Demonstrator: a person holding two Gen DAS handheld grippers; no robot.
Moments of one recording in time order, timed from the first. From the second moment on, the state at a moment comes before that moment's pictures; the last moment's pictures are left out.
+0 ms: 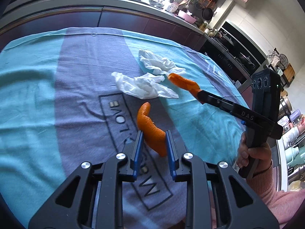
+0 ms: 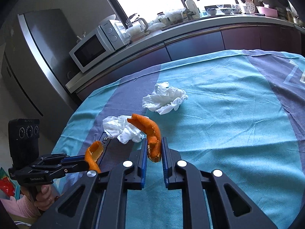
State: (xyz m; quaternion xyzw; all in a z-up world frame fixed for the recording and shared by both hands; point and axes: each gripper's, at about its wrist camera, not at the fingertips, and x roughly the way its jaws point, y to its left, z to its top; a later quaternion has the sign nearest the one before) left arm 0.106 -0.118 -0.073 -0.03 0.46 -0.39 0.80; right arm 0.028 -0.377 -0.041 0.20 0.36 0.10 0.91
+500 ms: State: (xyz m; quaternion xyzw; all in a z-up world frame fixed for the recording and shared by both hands) left arm 0.090 -0.001 -0.060 -0.07 0.43 -0.31 0.85; right arm 0.038 -0.288 -0.029 0.19 0.35 0.21 0.89
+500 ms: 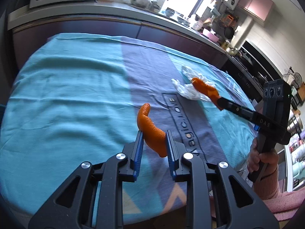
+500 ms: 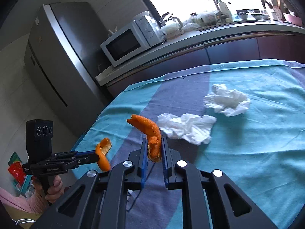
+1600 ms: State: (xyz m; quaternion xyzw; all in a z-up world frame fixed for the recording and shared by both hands) left arm 0.063 0.131 -0.029 -0.11 0.38 -0.18 0.90; right arm 0.088 -0.140 -0.030 0.15 0.38 0.36 0.84
